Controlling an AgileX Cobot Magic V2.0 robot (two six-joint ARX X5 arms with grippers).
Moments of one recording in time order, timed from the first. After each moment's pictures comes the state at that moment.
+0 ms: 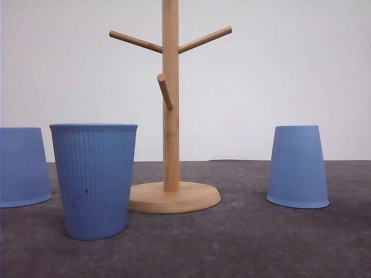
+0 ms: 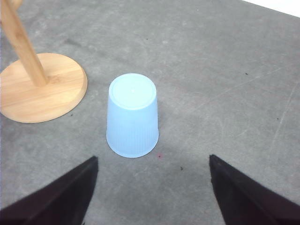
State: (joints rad) left_arx -0.27 0.70 0.87 -0.93 0.08 -0.08; right_arx 0.24 0.60 0.69 -0.64 -0.11 -0.11
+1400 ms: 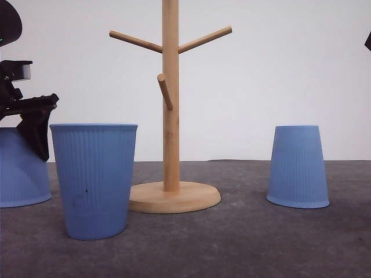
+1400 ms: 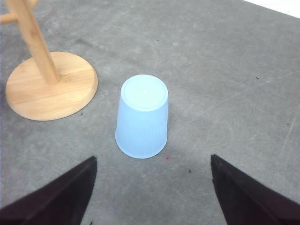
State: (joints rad) left_arx -0.13 1.44 0.89 -0.37 0.02 -0.12; right_arx 0.27 0.60 0.69 -0.64 -0.11 -0.11
